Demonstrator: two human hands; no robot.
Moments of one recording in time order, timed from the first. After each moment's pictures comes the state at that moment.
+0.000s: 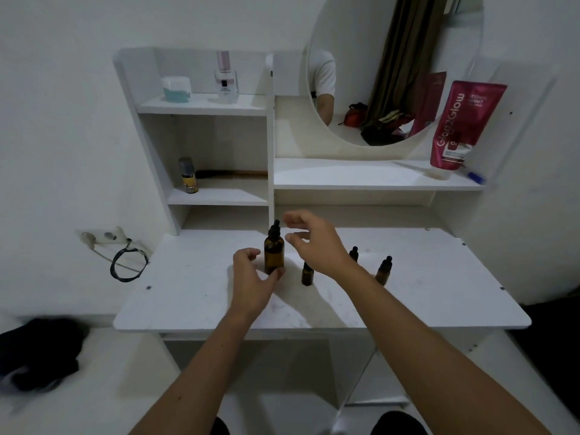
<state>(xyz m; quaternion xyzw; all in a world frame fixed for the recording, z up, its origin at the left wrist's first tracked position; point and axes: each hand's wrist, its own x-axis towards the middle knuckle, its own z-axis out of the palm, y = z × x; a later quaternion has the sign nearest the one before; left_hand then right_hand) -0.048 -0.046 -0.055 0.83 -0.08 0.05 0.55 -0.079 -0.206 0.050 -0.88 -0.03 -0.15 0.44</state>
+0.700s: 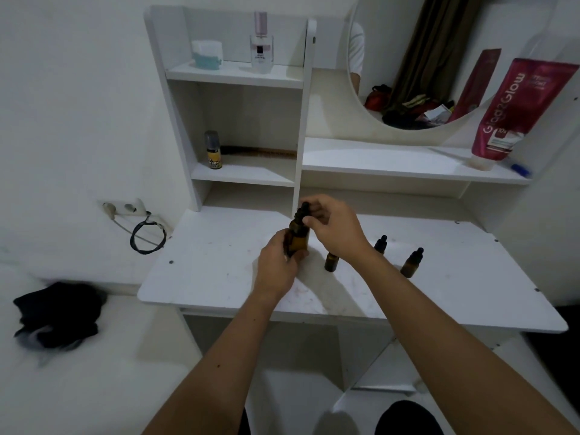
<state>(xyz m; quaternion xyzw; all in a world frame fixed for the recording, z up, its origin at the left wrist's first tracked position) -0.037 -0.050 -0.061 0.83 -0.12 0.04 0.54 -0.059 -0.190 0.039 -0.90 -0.02 -0.15 0.42</state>
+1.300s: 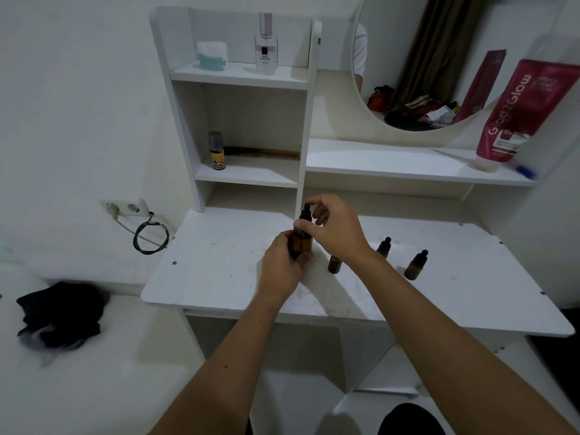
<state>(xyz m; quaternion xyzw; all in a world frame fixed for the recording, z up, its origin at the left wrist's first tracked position) -0.032 -0.053 -0.068 0.85 -0.11 0.03 0.52 -0.054 -0.184 0.036 -0.91 0.00 -0.19 0.37</state>
